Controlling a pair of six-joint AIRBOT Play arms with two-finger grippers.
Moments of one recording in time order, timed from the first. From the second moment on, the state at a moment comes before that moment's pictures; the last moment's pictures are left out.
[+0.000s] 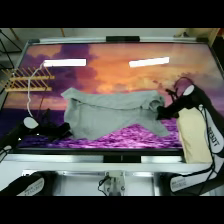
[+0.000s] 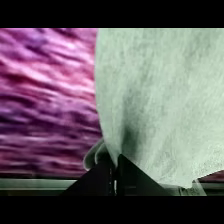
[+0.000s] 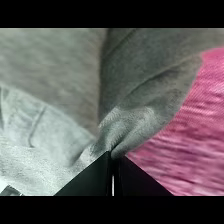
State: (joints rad) left arm -0.01 -1.09 0.53 0.99 -0.95 -1.66; right arm -0.17 -1.69 1.21 -1.23 1.32 1.27
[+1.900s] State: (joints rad) left arm 0.00 -1.00 1.23 1.60 -0.96 -1.77; right arm -0.14 -1.39 1.75 -1.25 0.86 1.39
